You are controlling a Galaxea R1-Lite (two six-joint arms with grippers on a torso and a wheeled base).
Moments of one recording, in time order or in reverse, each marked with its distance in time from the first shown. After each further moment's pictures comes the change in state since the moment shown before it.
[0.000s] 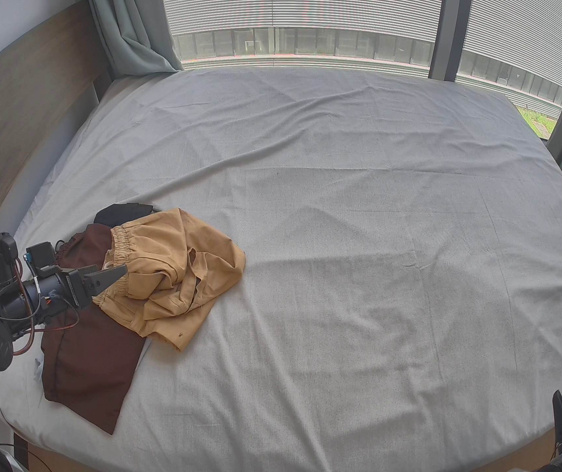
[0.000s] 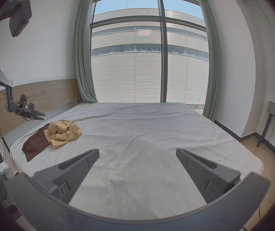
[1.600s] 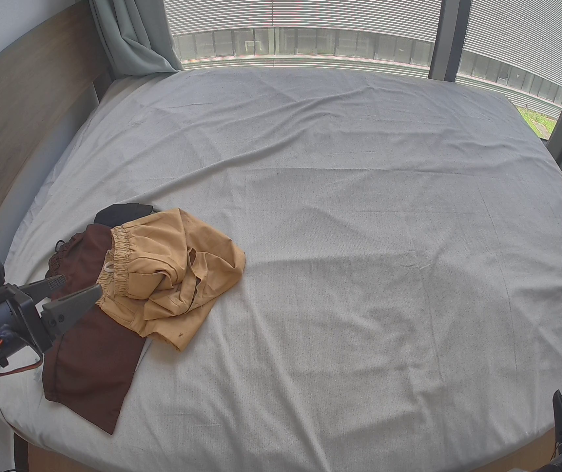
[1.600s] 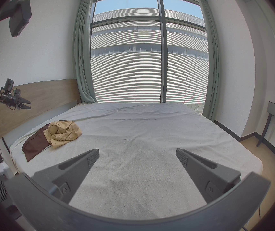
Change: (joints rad) left arm -0.185 -0.631 0.081 0.468 0.205 -0.003; right arm -0.001 0.000 0.000 0.000 0.000 0.000
